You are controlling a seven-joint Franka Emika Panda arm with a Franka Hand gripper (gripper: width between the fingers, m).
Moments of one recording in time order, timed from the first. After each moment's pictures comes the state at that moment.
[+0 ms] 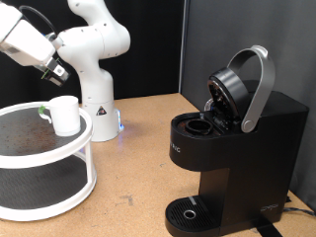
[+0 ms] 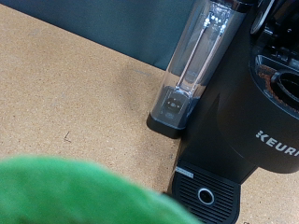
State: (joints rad) arm 0.35 -0.37 -0.96 -2.25 0.40 1.64 -1.76
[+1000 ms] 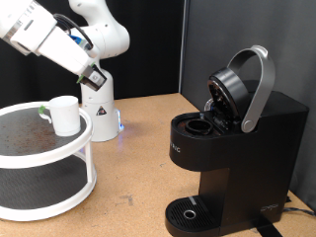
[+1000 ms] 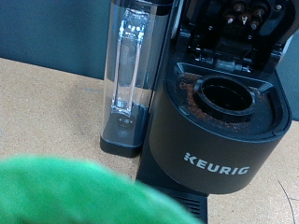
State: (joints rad) arm 0.41 -0.28 -0.86 -2.23 0.57 1.73 -1.53
